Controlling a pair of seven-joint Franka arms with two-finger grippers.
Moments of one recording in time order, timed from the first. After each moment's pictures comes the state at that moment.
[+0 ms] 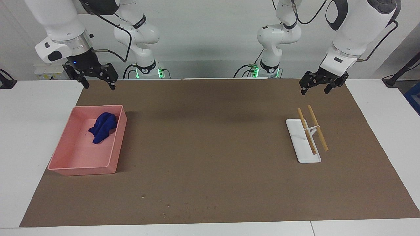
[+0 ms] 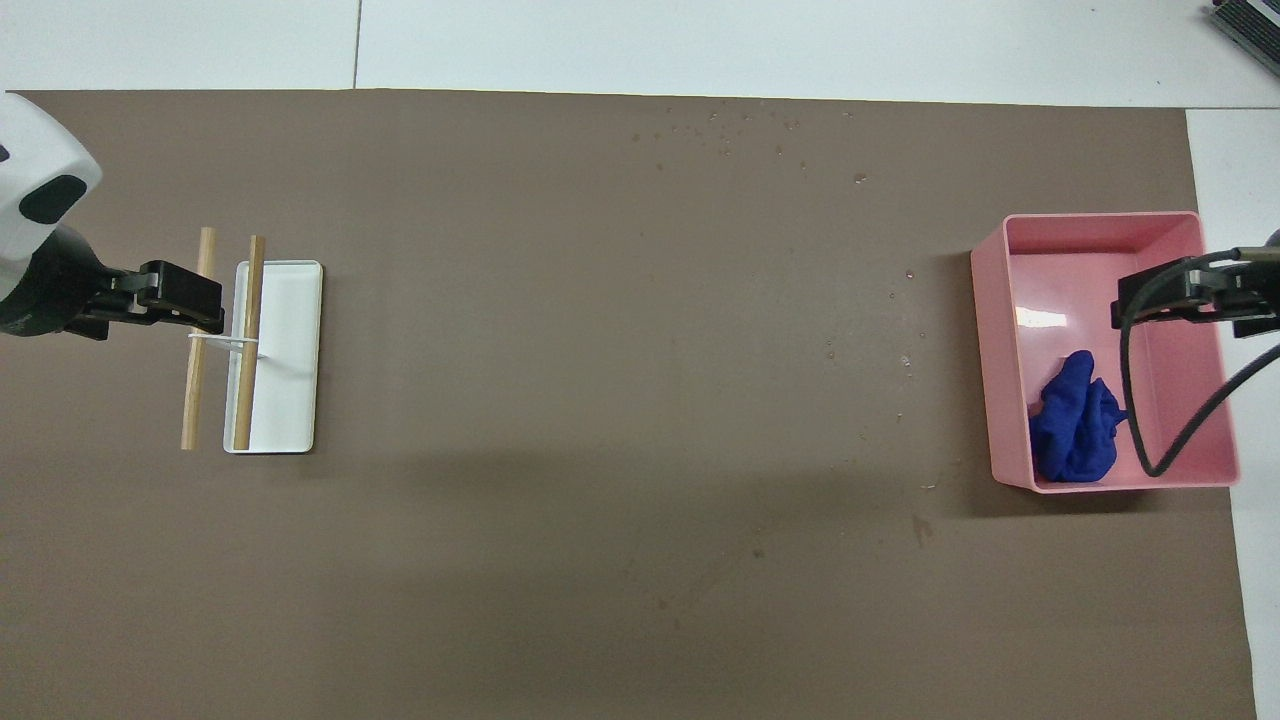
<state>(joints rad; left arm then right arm) 0.01 0.02 -0.14 -1.57 -0.02 1.56 -0.11 -0.06 0.01 0.06 -1.51 -0.05 1.51 0.09</state>
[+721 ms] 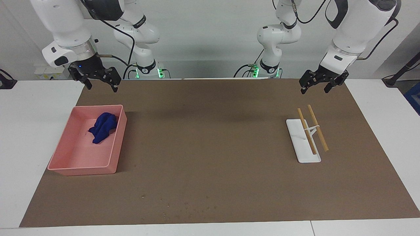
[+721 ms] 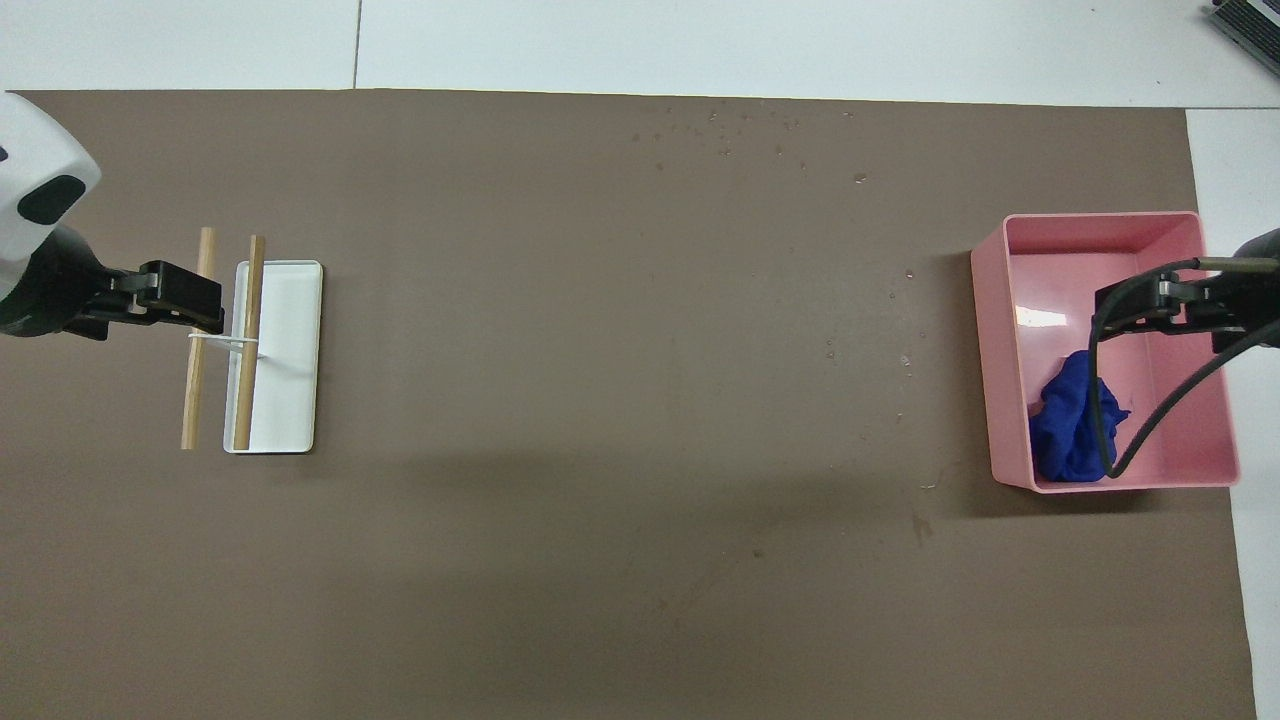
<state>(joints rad) 0.01 0.01 -0.14 -1.57 -0.02 1.56 -0.11 -0.05 0.01 0.08 -1.55 -0.05 1.51 0.15</state>
